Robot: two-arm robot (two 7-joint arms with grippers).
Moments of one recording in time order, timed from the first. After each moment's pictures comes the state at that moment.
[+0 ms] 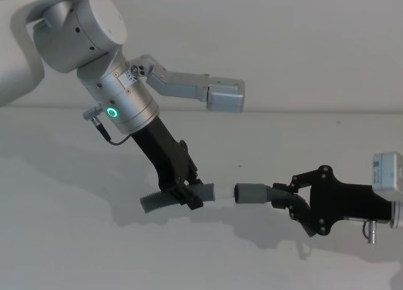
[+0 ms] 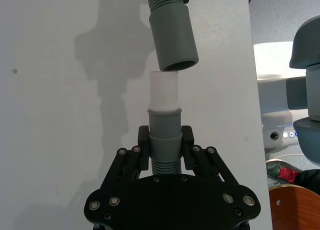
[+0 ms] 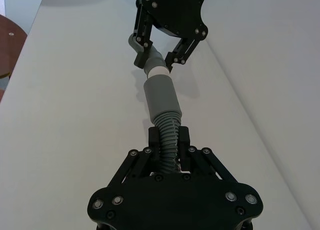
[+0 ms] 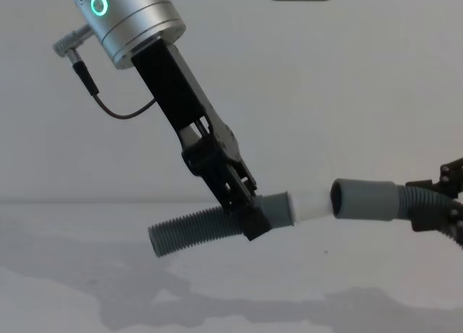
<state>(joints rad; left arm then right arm) -1.40 0.47 1.42 -1.31 -0.47 0.63 -1.27 0.33 0.78 -0.44 -1.58 0.35 -0.28 0.97</state>
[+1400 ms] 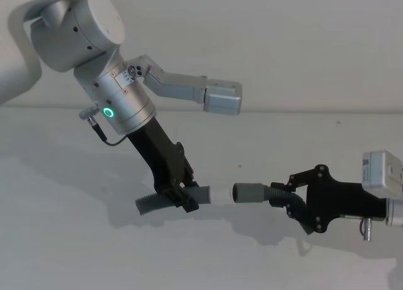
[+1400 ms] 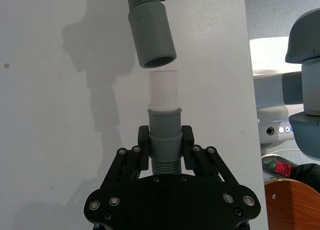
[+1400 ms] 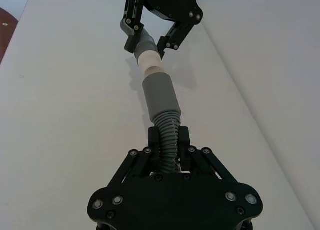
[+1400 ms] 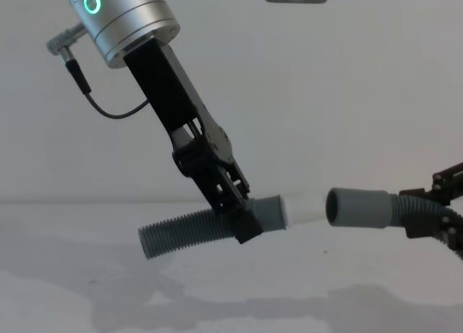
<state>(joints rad) -1.42 0.48 1.44 -1.32 -0.47 0.63 -1.29 0.36 0.78 -0.48 -1.55 0.33 -0.27 0.95</state>
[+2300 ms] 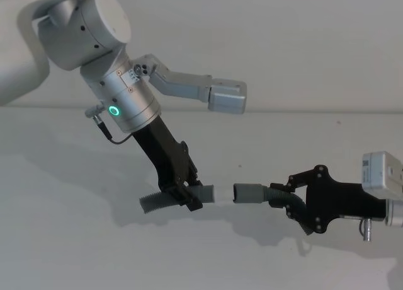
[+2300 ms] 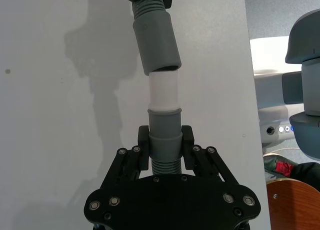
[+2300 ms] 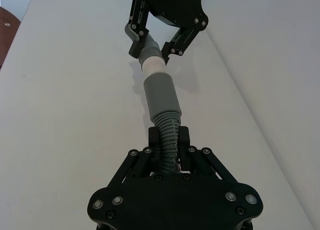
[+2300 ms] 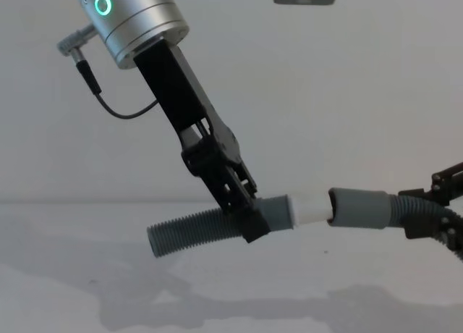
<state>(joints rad) -1.42 0.45 1.44 -1.29 -0.46 0.61 -1.31 0.38 0.79 -0.50 -1.55 0.34 -0.28 0.94</state>
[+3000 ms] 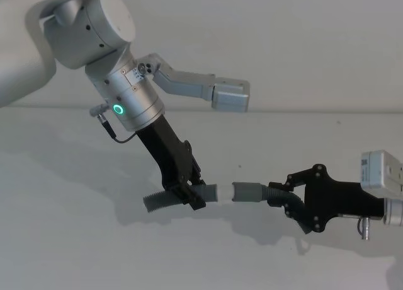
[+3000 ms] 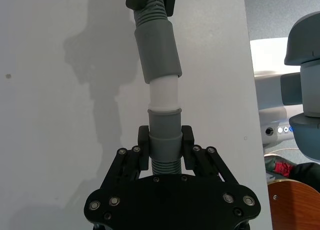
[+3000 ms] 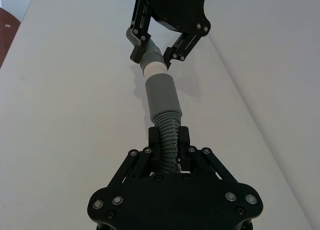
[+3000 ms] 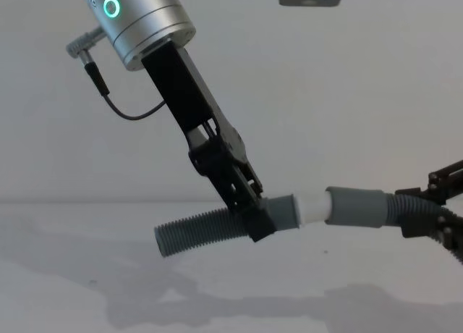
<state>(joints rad) -1.42 0.43 1.44 -1.25 -0.46 0.60 -1.32 0.39 0.79 -0.52 -1.54 0.35 -0.29 0.94</state>
